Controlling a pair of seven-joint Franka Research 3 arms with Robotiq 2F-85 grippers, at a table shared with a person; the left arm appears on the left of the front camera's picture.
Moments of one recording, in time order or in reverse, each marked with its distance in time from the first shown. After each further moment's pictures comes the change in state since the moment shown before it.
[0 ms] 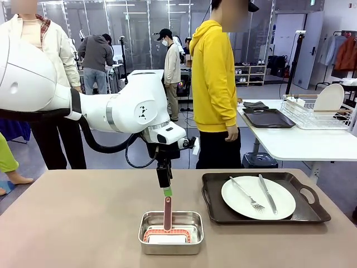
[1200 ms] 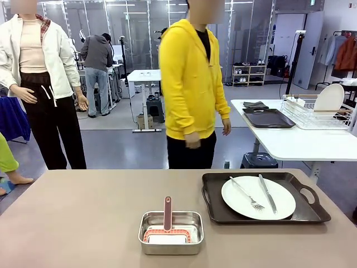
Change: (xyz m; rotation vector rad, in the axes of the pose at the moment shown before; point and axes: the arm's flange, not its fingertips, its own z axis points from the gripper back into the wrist) left arm -0.587 -0.136 0.070 -0.481 -1.276 1.366; right arm 0.000 0.000 0.001 0.000 -0.002 0.000
